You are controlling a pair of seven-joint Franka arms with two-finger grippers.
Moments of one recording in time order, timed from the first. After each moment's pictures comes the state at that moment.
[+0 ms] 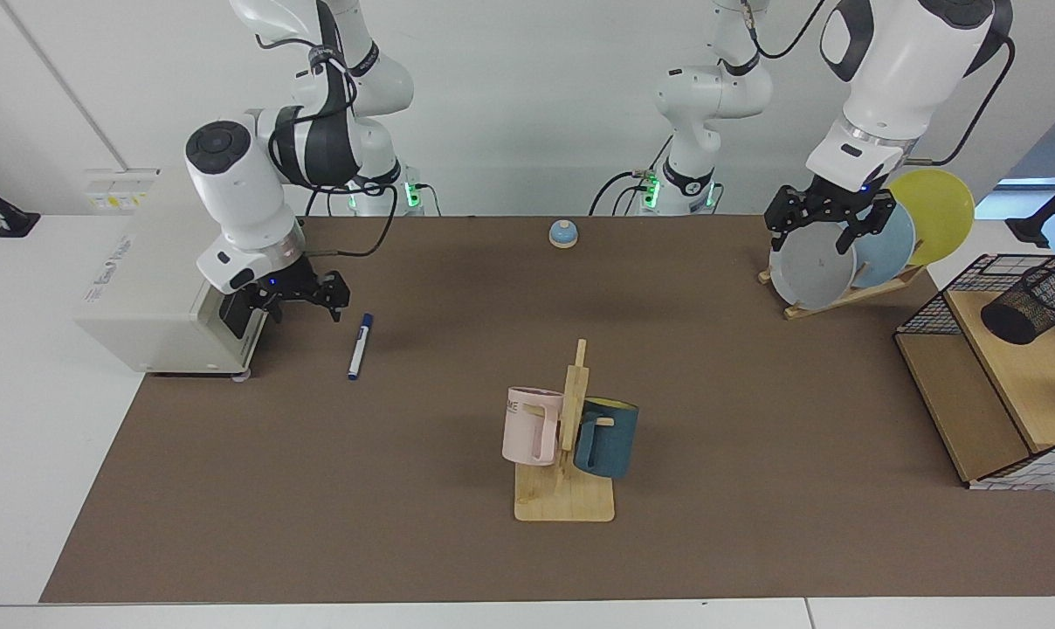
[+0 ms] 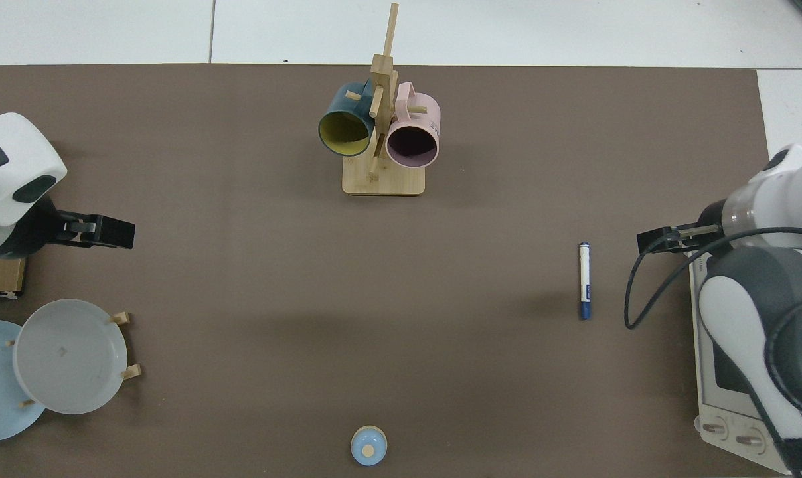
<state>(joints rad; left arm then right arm) -0.03 -0.05 -0.05 -1.69 0.01 1.67 0.04 0.16 0.08 -0.14 -1.97 -0.02 2.03 0.02</state>
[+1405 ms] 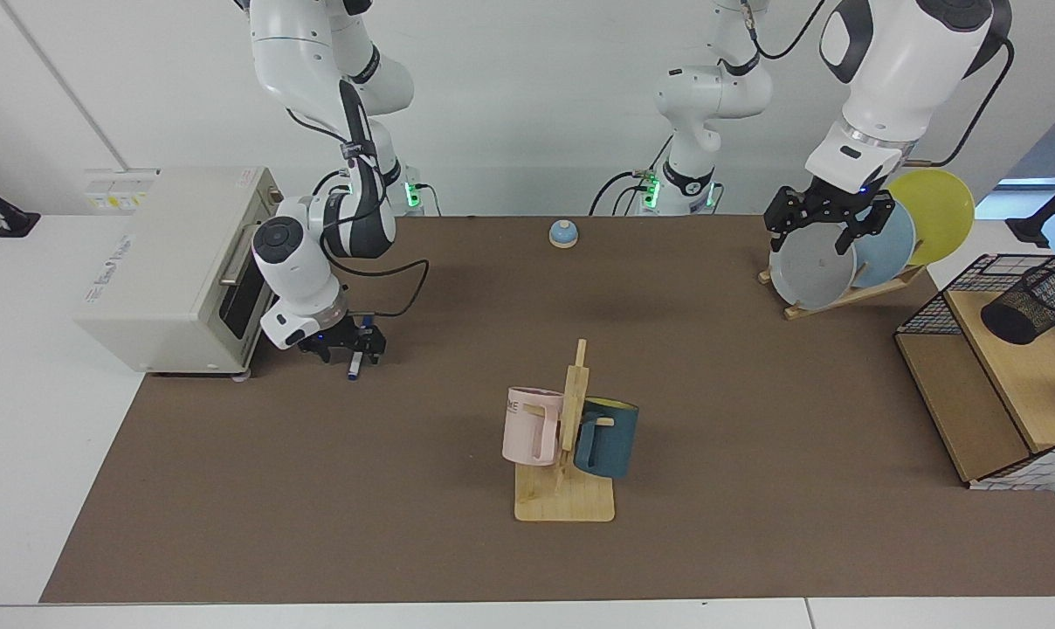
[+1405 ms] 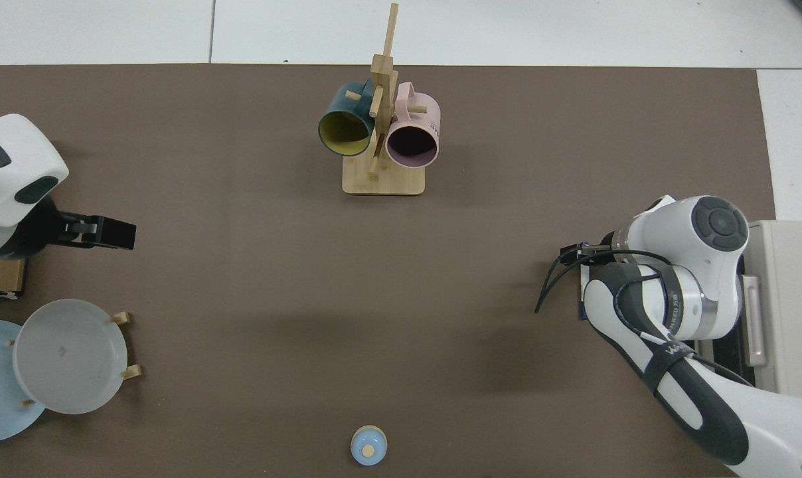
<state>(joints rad) -0.03 -0.05 -0.05 -1.70 0.01 1.67 0.04 0.19 0.22 -0.14 -2.19 0.09 2.38 0.05</state>
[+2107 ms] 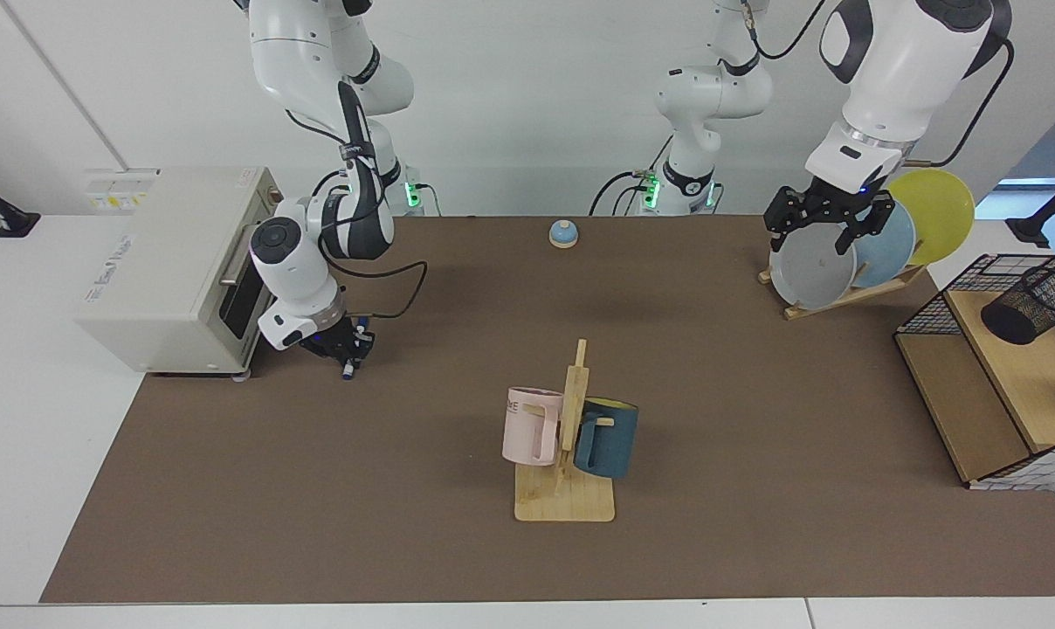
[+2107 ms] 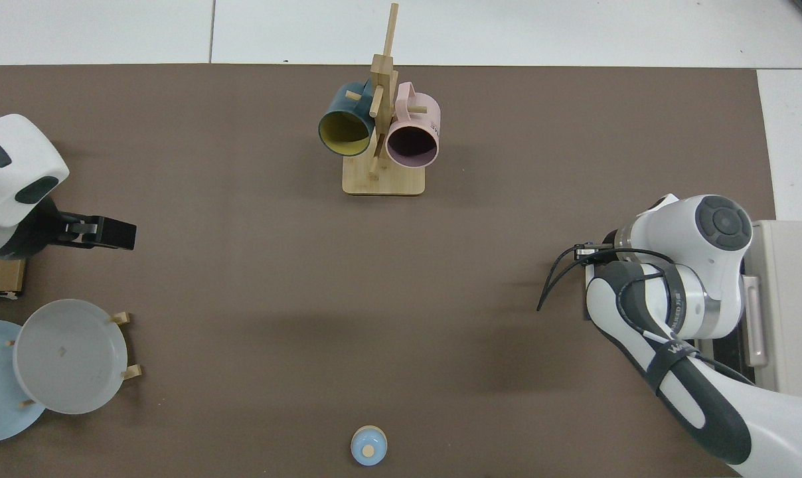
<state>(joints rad) -0.03 -0.05 -0.05 -1.70 0.01 1.67 0.04 0.19 0.22 -0.15 -2.18 0.09 2.38 0.05</state>
